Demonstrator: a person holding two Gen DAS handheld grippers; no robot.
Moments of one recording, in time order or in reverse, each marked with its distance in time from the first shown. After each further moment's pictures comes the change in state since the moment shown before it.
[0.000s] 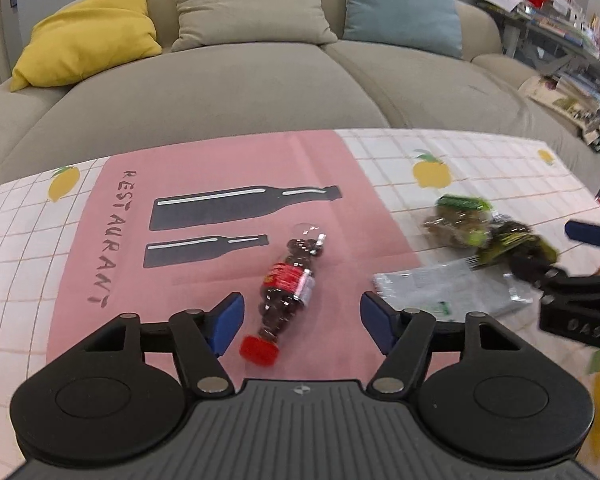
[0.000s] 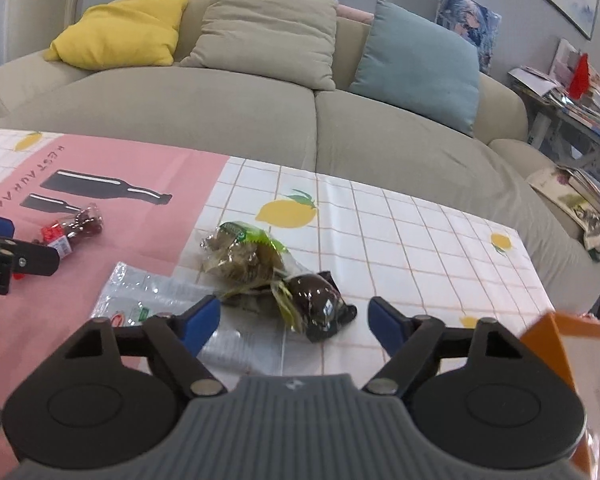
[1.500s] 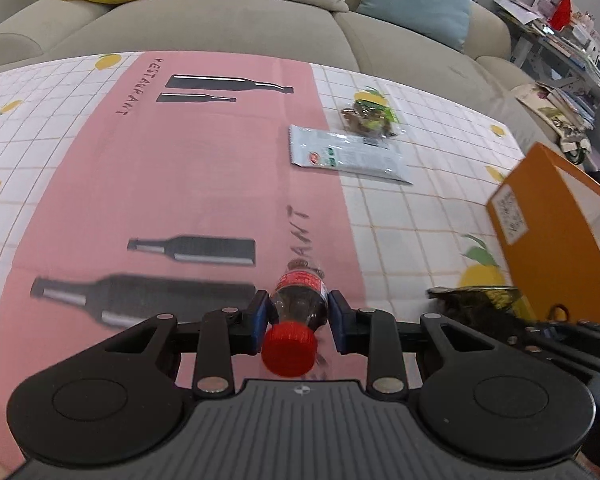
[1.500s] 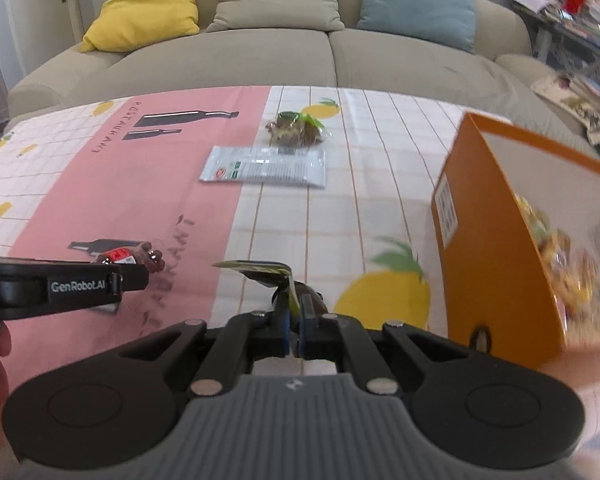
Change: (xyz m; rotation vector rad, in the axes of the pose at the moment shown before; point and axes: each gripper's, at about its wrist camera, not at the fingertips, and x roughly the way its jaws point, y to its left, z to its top) left arm -0.124 -0.072 -0.105 -0.224 0.103 -0.044; right arm -0.157 -0.003 -0.092 0.167 0.182 0.154
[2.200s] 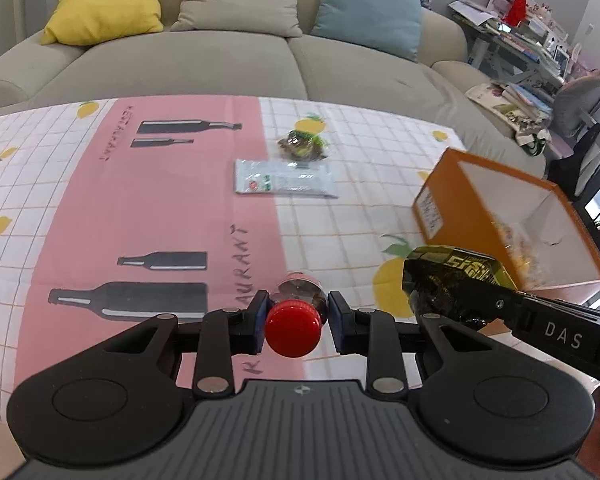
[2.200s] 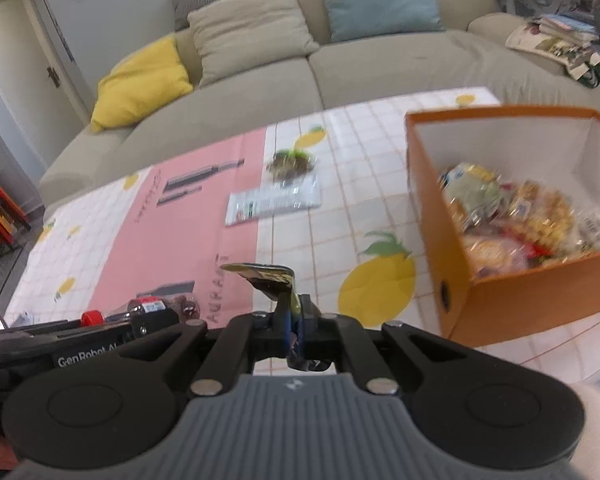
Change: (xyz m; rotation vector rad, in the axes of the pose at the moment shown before) left arm -0.075 -0.056 -0.001 0.079 -0.053 -0.046; right arm -0.081 -0.048 -0.002 0.237 -0.078 0.142
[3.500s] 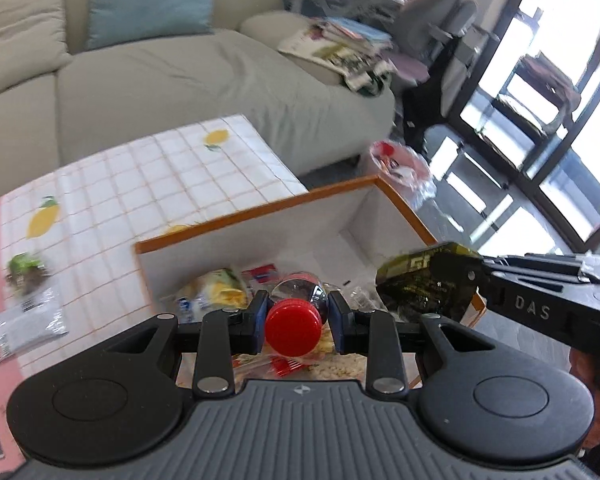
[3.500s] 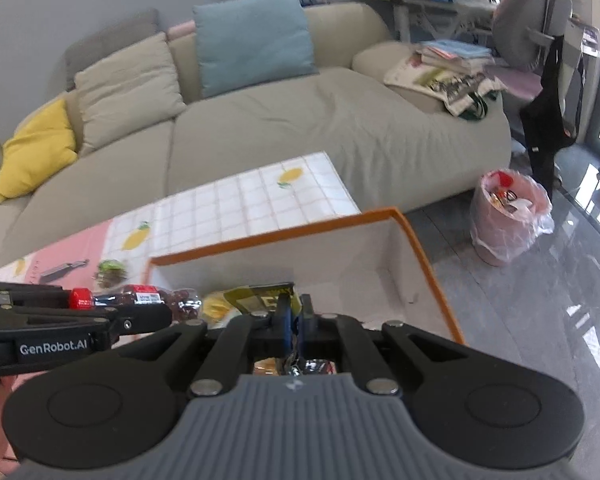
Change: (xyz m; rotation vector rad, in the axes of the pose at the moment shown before) left arm 0.108 -0.241 0.104 0.362 0.142 -0.333; right arm -0.062 -0.219 0.132 0.072 -0.041 -0.238
